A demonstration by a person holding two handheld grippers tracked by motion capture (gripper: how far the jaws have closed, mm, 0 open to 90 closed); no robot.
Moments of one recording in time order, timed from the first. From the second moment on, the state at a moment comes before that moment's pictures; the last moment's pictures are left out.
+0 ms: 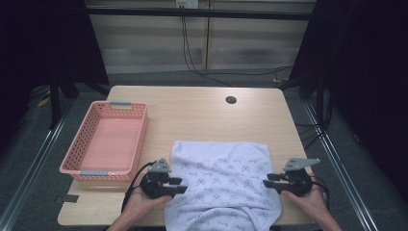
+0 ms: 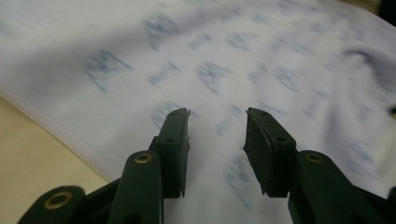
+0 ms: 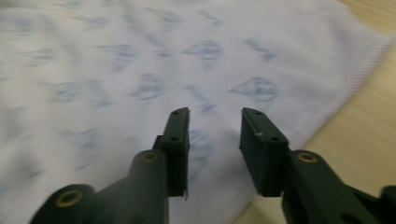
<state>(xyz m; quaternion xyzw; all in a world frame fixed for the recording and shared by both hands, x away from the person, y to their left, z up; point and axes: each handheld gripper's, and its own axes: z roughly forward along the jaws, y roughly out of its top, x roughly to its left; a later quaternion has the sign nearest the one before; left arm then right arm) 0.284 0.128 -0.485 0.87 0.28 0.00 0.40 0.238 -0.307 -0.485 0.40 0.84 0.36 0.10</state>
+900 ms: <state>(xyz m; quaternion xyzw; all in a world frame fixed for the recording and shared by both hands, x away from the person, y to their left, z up) 0.328 0.125 -0.478 0.86 0.32 0.03 0.40 0.297 -0.325 -0.490 0.43 0.82 0.36 0.13</state>
